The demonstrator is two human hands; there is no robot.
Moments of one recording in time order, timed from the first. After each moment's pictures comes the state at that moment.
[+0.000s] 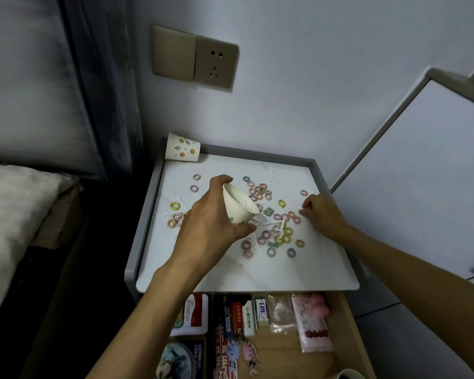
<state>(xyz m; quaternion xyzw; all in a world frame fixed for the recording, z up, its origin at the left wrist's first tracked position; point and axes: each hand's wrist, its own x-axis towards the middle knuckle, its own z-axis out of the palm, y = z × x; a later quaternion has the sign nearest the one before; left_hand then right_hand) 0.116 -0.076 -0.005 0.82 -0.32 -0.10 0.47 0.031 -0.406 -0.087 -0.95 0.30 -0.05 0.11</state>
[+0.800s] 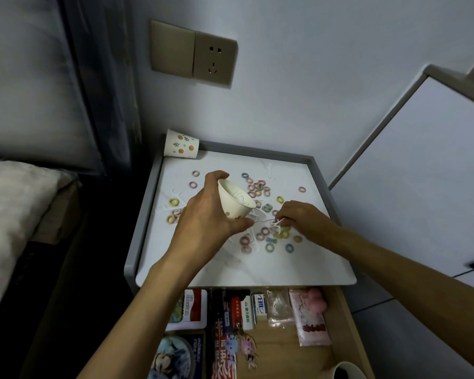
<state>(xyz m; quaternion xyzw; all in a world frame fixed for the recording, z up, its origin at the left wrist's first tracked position) 0.117 -0.072 -0.003 0.80 -0.32 -0.12 0.49 0.025 -0.354 -0.072 -1.00 0.01 -0.02 0.09</state>
